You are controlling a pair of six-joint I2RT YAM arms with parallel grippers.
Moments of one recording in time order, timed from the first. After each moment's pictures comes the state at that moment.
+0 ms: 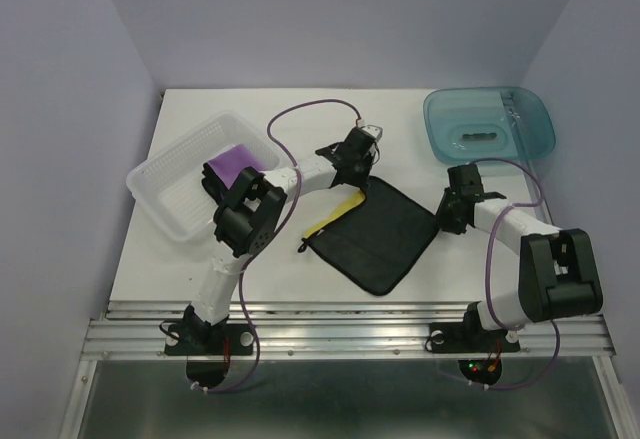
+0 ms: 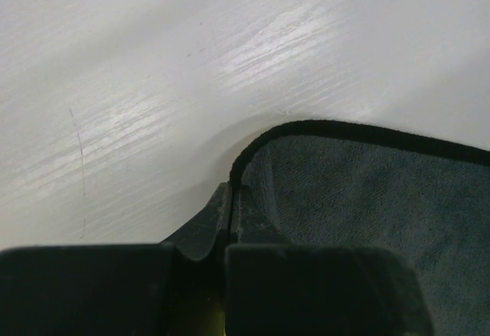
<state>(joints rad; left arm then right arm) -0.75 2.21 1.68 -0.29 -0.05 -0.32 0.12 1.43 0.71 -0.37 0.13 0.53</state>
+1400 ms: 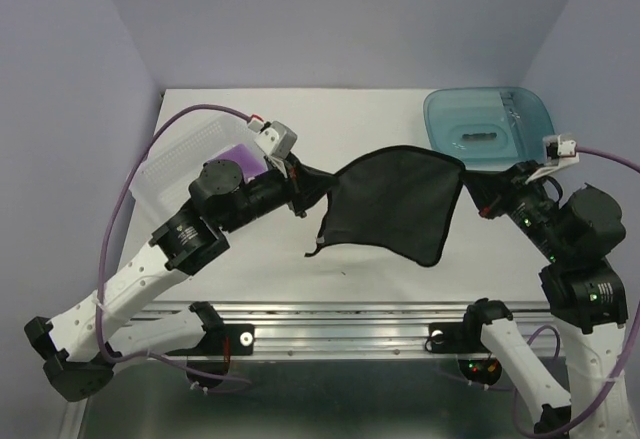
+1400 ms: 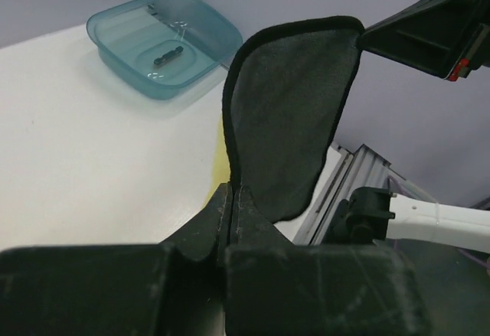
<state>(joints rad) -0.86 0.94 1.10 -0.17 0.16 -0.34 0.15 0.59 1.15 -0.56 -0.34 0.38</state>
